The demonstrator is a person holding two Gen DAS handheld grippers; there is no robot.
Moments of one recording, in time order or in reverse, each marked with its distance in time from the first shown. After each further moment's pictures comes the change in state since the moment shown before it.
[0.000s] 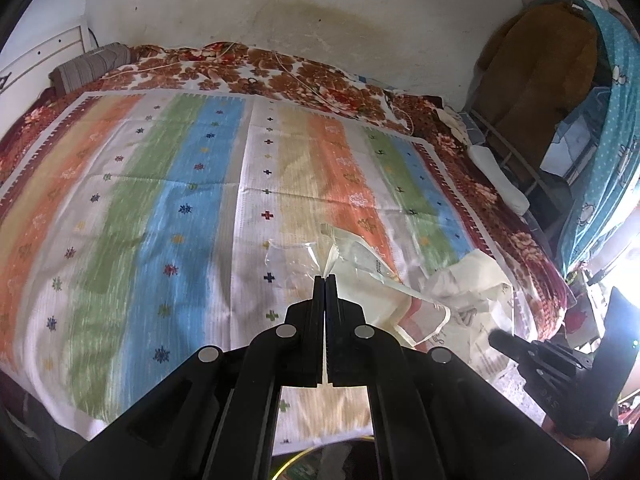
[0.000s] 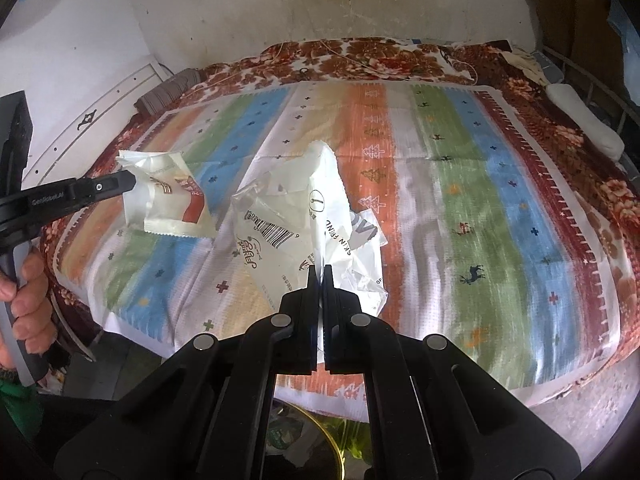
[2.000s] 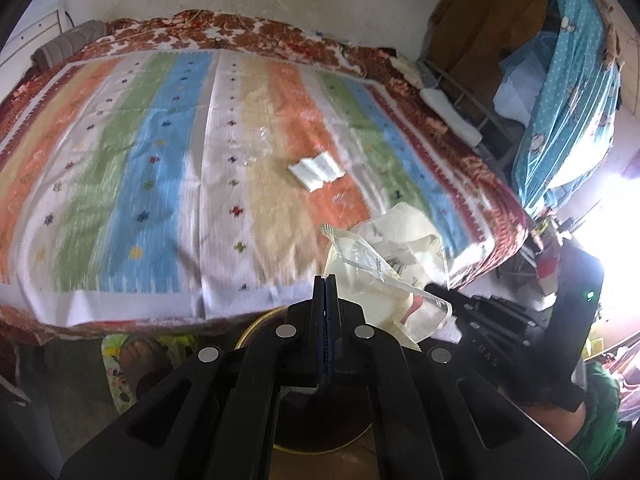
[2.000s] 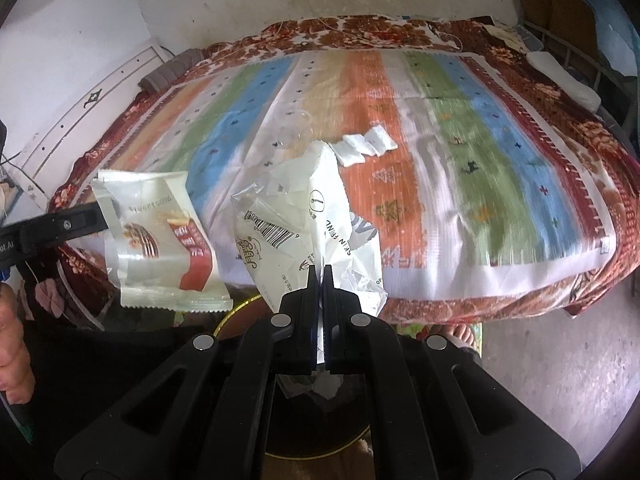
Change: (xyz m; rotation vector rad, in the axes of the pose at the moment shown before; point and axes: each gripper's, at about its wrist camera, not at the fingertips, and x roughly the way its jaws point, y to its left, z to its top) left arm -0.084 -0.028 -0.144 0.072 0.151 -0.083; right arm -0.059 0.052 -0.128 0.038 0.058 -0.031
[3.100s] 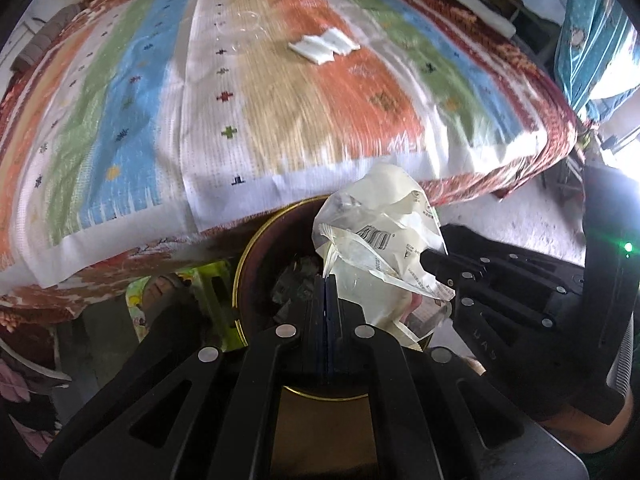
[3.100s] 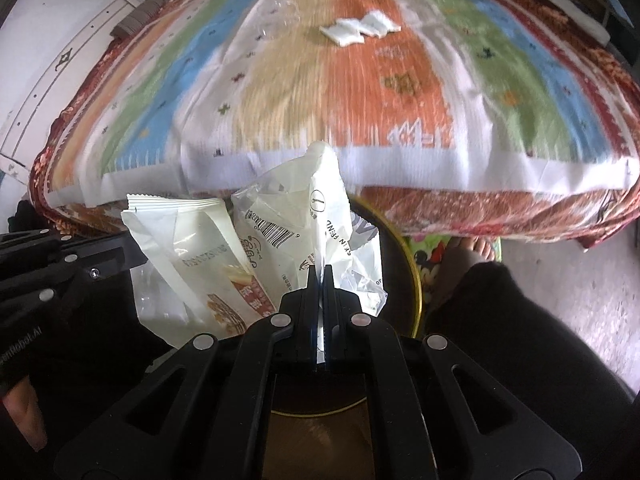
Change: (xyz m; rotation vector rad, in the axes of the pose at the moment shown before) left arm 0.079 -0.022 -0.054 0.112 0.326 0.159; right arm 0.068 0.005 -0.060 0.074 0.286 -0.010
